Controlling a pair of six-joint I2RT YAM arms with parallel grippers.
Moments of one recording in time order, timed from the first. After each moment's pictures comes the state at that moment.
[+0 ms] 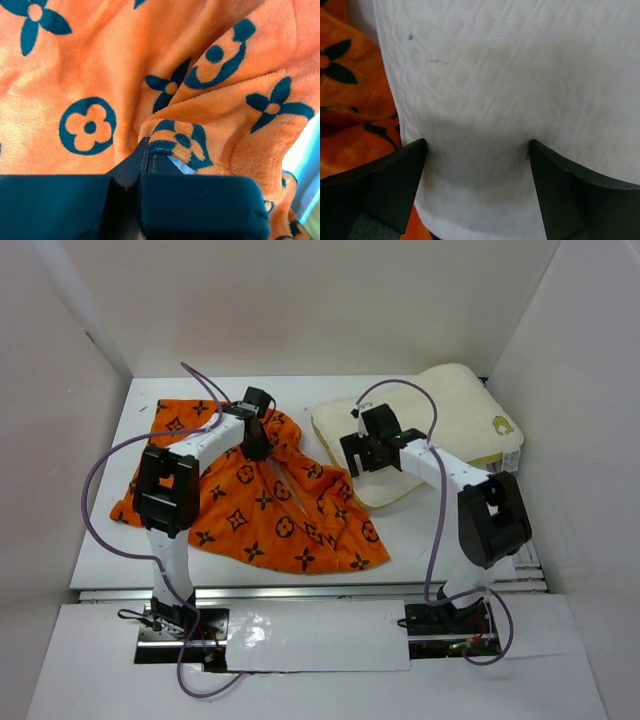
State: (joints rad) left arm -0.31 2.02 1.60 -0.72 -0.18 -0.71; right arm 0.43 1.67 1.22 -0.43 0.05 0.07
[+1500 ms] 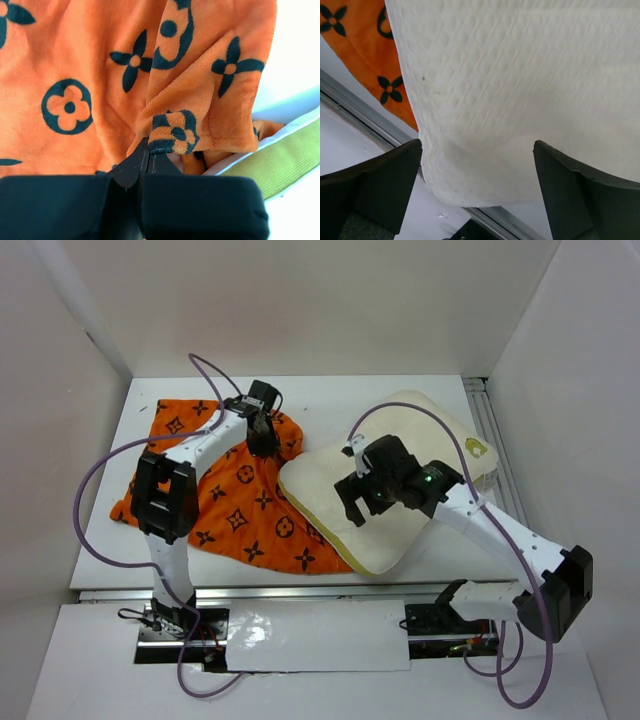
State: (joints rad) left arm -0.36 1.97 1.66 -0.78 -0.13 -0.64; right arm 0.70 1.22 1.11 -0.80 -0.03 0.08
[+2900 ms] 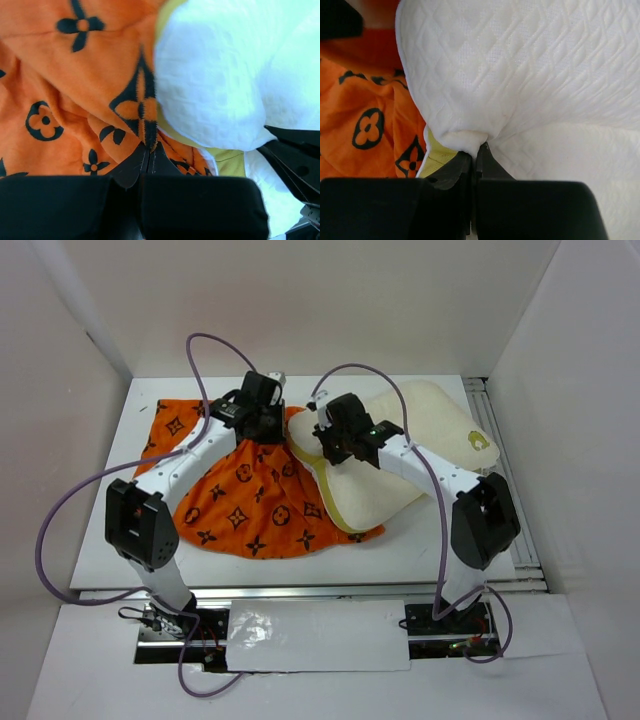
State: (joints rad) left arm -0.44 1.73 1.60 -0.70 -0.01 -0.39; right arm 0.62 1.73 1.42 -0.43 -0.01 -0.03
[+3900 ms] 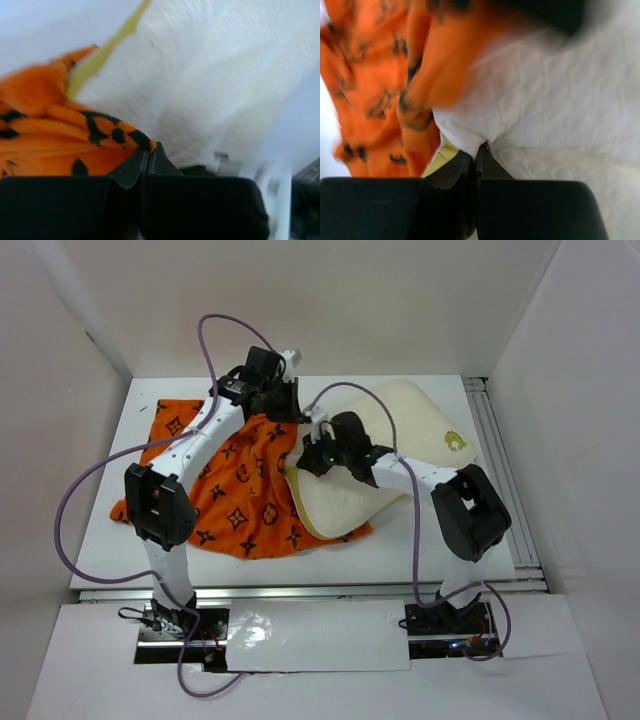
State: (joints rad) left arm -0.41 1.91 1.90 -0.73 0.21 -0.31; right arm 0.63 1.80 1.21 0.05 -0.37 -0.01
